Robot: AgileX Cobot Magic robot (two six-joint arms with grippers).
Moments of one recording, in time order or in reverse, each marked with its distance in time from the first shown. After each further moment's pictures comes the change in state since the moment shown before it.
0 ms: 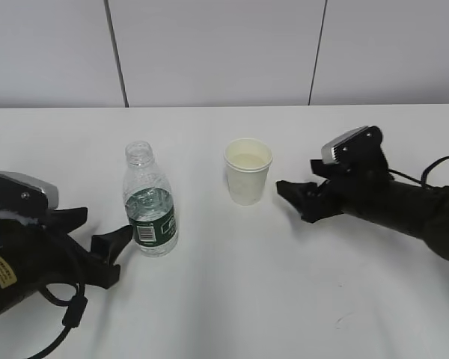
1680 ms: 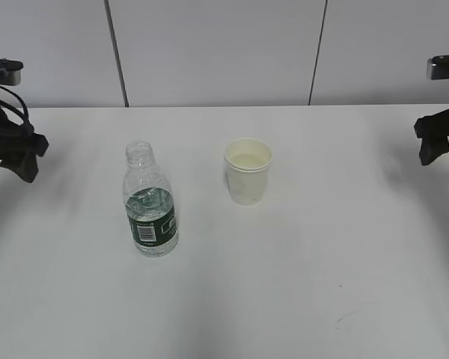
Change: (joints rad) left arm 0.333 -0.096 -0.977 0.045 1.980 0.027; right arm -0.229 -0.176 -0.628 0.453 1.727 -0.162
